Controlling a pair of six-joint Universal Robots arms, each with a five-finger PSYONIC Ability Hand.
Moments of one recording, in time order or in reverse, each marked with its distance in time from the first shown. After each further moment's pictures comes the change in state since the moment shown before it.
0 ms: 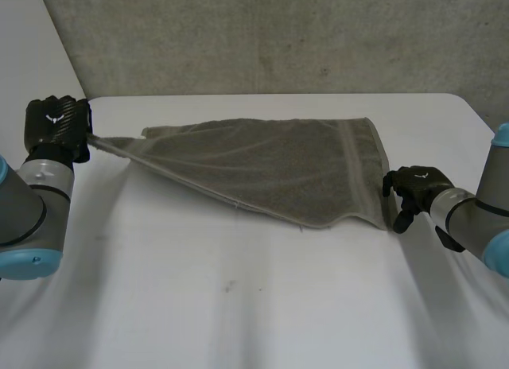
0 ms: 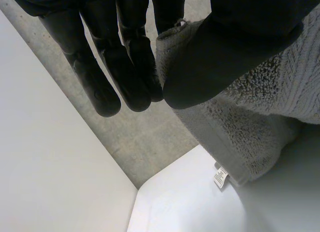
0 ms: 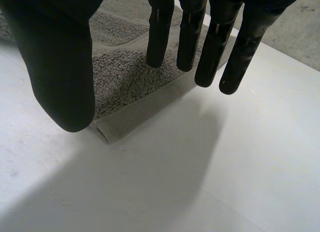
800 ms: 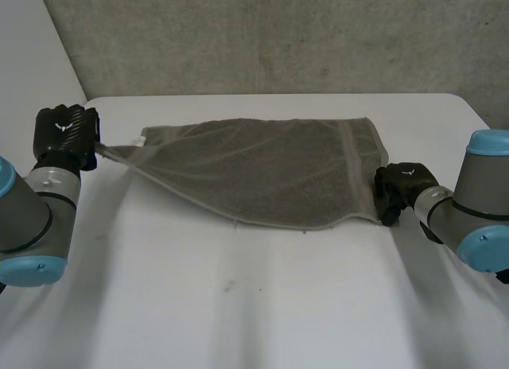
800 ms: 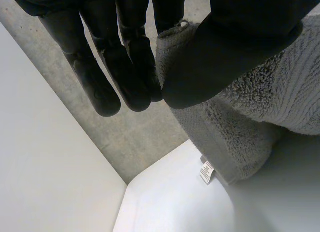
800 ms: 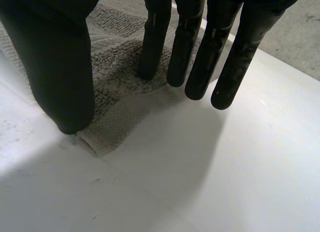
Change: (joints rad) left arm -0.015 -0.011 -0.022 0.002 0.005 0.000; right arm 0.033 0.134 -0.116 -0.077 0.011 0.007; left_hand 0.000 0.000 0.000 0.000 0.000; right_hand 0.203 0.247 0.257 0.256 0.138
